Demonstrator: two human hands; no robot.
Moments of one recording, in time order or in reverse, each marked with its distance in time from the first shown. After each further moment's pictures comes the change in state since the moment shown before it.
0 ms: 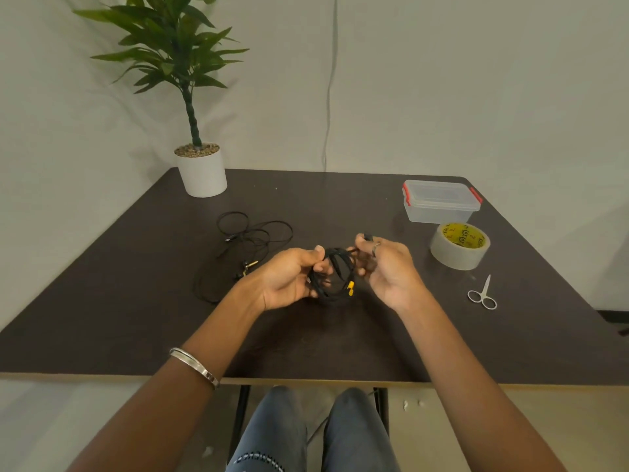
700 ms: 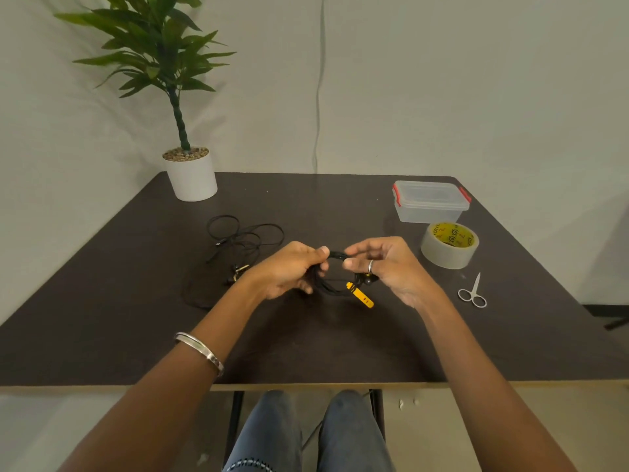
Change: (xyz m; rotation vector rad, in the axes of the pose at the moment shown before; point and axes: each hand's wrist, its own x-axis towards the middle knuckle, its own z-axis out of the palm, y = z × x) left_hand 0.020 0.011 0.004 0.405 0.128 0.031; right_hand 0.002 -0.012 -0.033 -0.501 -0.285 -0.240
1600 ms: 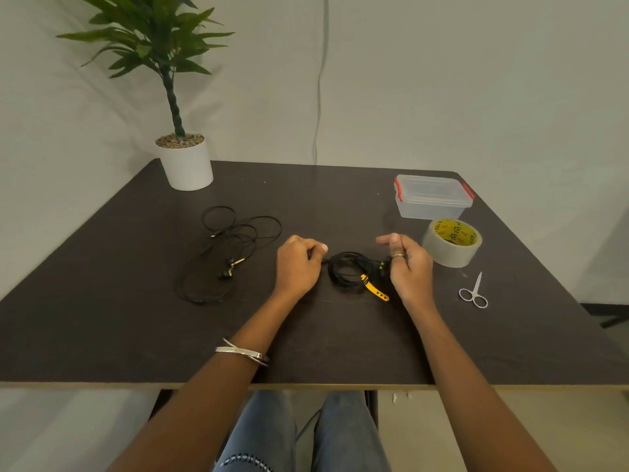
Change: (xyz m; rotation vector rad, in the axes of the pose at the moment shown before) left_hand 0.046 -0.044 0.024 0.481 0.680 0.316; right_hand 0.012 0.061 -0.018 -0.415 0.573 -0.273
